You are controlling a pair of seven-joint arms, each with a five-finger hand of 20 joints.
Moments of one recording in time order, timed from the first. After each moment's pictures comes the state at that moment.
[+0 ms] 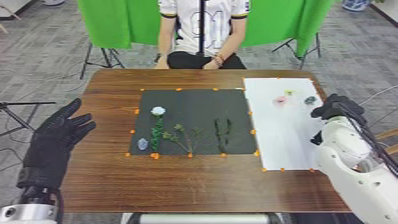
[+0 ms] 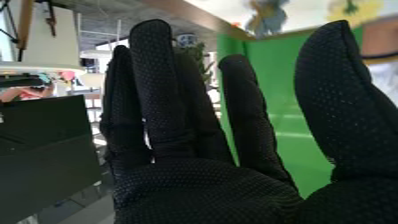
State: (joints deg) left arm 147.5 -50.0 -104.1 -139.4 46.6 25.7 19.7; right arm -85.5 -47.4 72.1 -100.4 -130.2 -4.0 53.1
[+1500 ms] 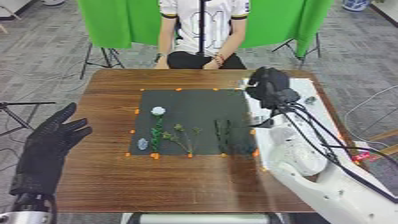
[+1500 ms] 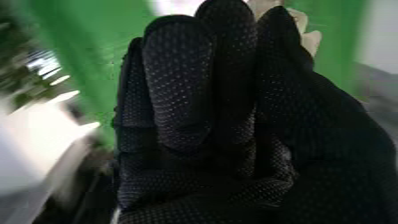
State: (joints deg) left arm 151.6 -50.6 -106.2 -140.1 46.2 25.2 22.1; right arm -70.9 -46.8 44.4 -111.1 -133.9 18.5 37.6
